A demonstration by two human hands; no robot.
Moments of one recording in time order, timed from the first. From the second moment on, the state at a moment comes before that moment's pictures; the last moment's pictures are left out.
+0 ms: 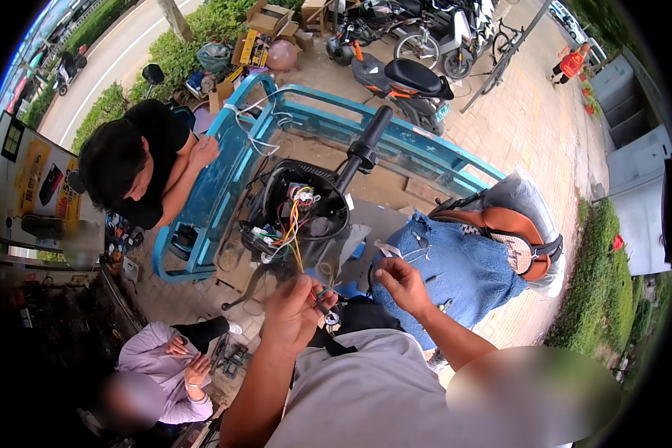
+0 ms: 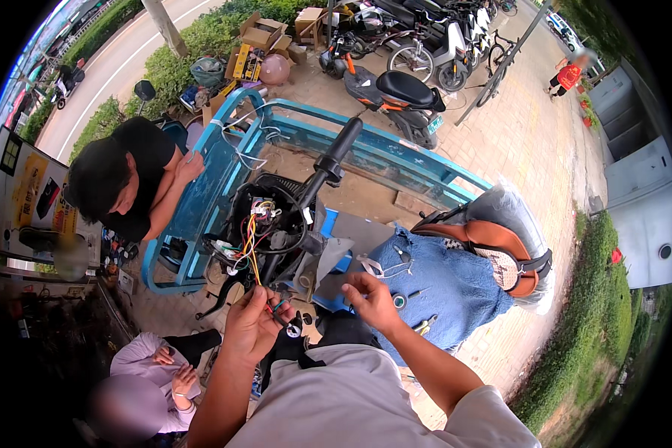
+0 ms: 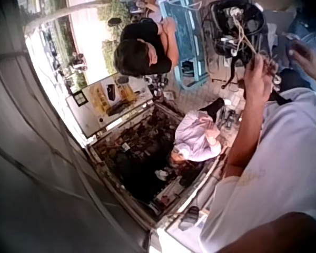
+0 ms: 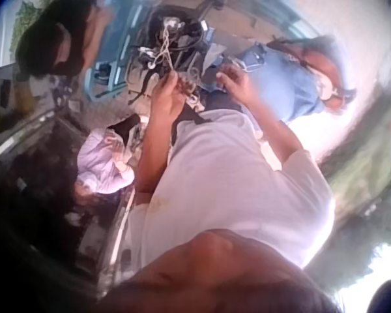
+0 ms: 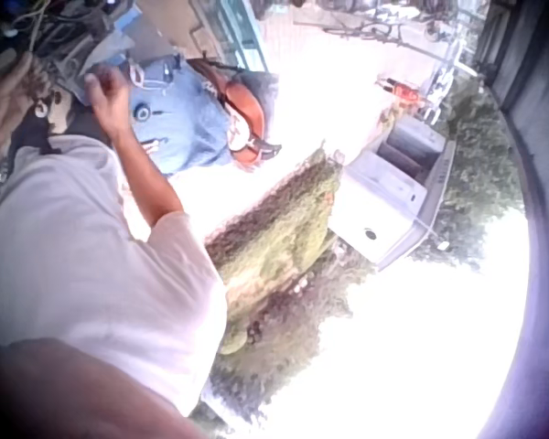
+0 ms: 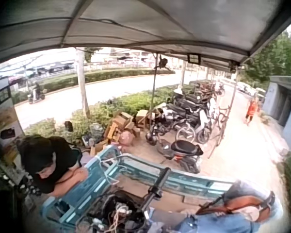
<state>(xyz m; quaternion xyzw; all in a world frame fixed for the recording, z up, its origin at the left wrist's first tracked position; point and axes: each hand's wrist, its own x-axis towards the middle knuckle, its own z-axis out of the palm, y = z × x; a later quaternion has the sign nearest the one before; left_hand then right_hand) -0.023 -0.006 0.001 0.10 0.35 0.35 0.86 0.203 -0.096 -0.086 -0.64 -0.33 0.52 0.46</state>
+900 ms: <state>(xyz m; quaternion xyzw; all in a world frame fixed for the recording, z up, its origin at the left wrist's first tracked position) -0.027 -0.011 0.009 0.23 0.41 0.38 0.80 0.146 -0.049 0.005 -0.59 -0.62 0.35 0.38</state>
